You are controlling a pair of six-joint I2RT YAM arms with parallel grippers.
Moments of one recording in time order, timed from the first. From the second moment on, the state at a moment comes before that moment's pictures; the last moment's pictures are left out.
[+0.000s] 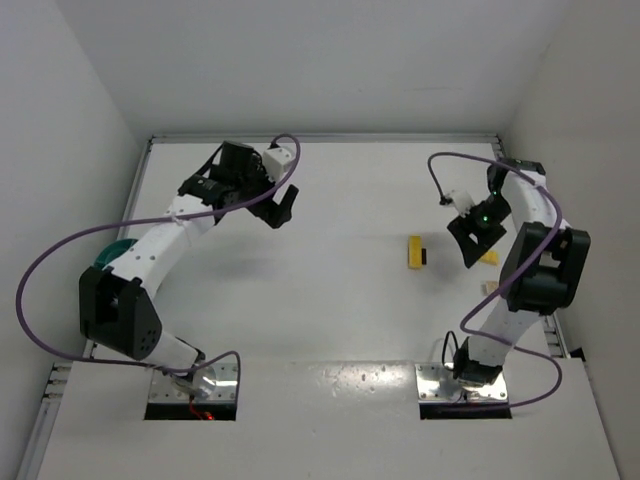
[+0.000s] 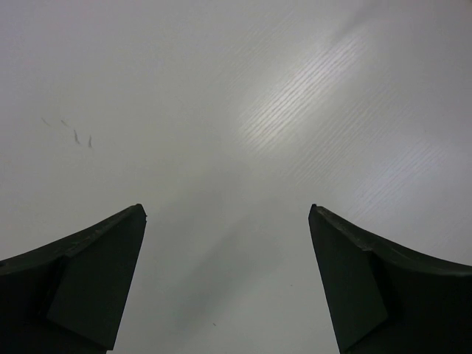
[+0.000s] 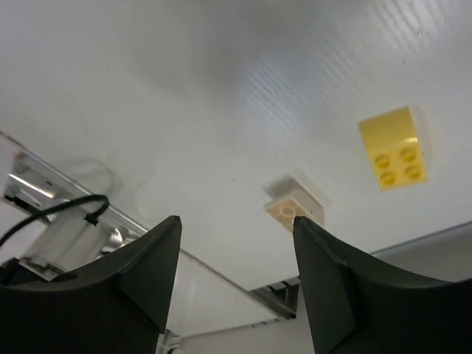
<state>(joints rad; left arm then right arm) -0.36 1.50 1.32 -0.58 0.28 0.27 -0.21 1.82 1.43 -1.29 -0.23 -0.93</state>
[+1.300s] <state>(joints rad) -0.27 1.52 1.27 -0.49 0.47 0.31 -0.40 1.77 1.17 -1.11 -0.05 -1.72</state>
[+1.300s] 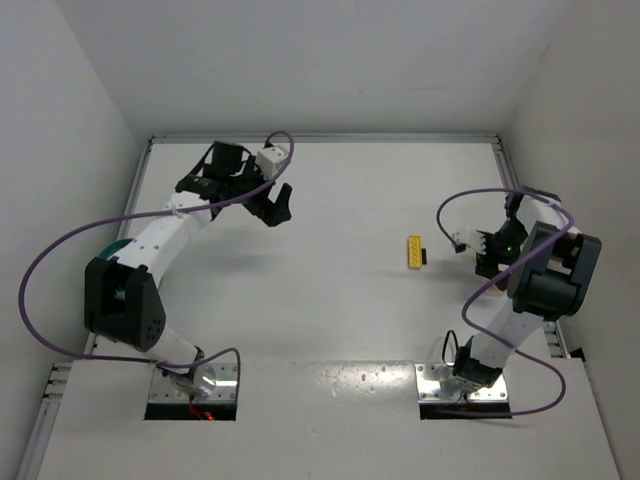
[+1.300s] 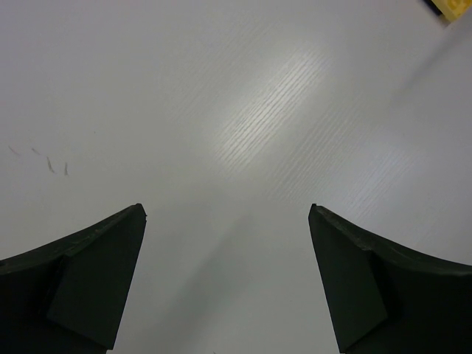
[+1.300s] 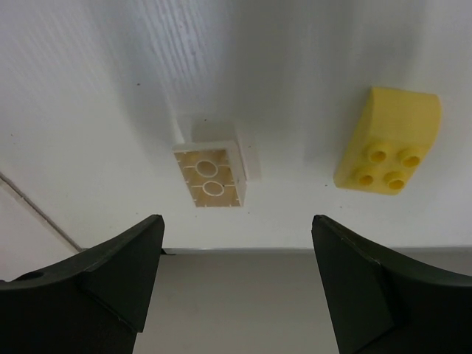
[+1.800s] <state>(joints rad) -0.27 1.60 1.34 -0.49 0.47 0.29 -0.41 1.77 1.01 -1.02 0.00 -1.75</state>
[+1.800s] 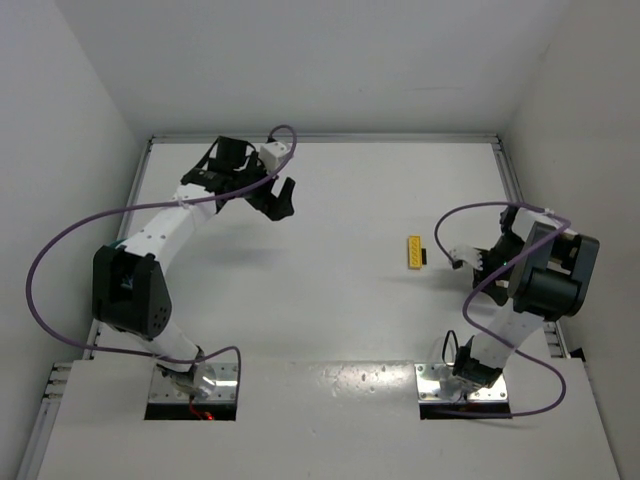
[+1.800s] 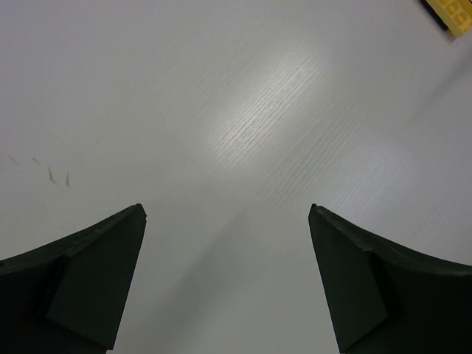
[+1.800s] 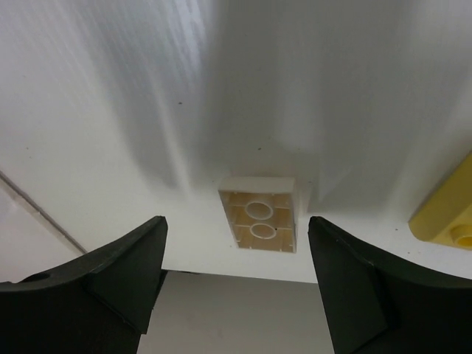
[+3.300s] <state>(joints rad) -0.06 1.55 1.28 -0.37 0.76 -0.21 0.35 2.03 1.81 -0.69 -0.63 -0.54</state>
